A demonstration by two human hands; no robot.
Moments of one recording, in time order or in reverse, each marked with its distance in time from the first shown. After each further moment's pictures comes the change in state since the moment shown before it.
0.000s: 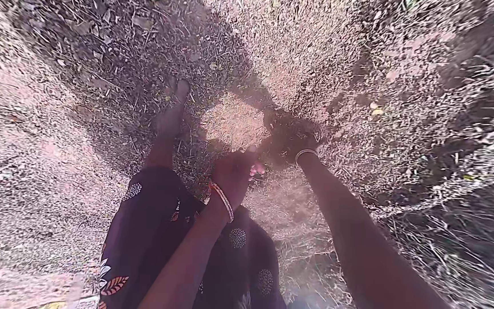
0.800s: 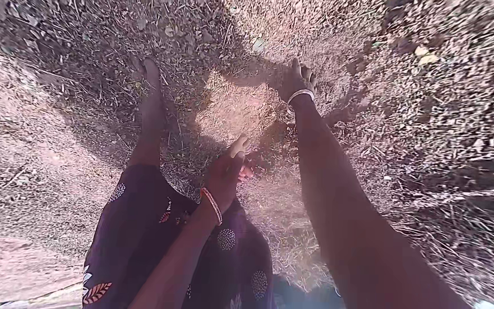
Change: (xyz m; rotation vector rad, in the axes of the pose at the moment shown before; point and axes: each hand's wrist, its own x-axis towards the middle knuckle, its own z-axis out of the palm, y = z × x) left_hand 0.009 -0.054 0.030 0.124 0.052 -0.157; right_hand 0.084 -0.032 -0.065 0.696 0.326 0.056
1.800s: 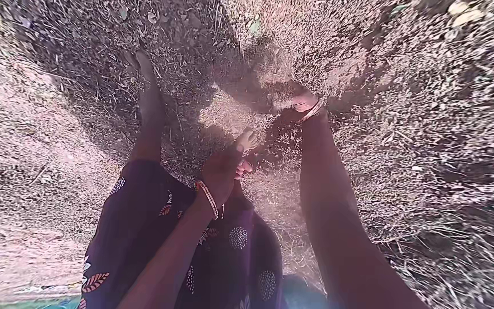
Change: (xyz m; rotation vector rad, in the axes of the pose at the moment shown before) left_hand 0.000 -0.011 0.006 0.133 0.004 0.004; right_hand -0.082 0.044 0.025 1.470 -0.528 -0.478
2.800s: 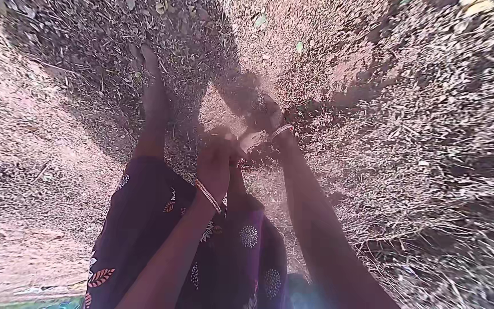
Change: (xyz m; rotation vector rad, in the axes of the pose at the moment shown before) left_hand -0.004 -0.005 -0.014 -0.108 0.125 0.155; right_hand -0.001 0.052 0.071 -0.738 0.278 0.240
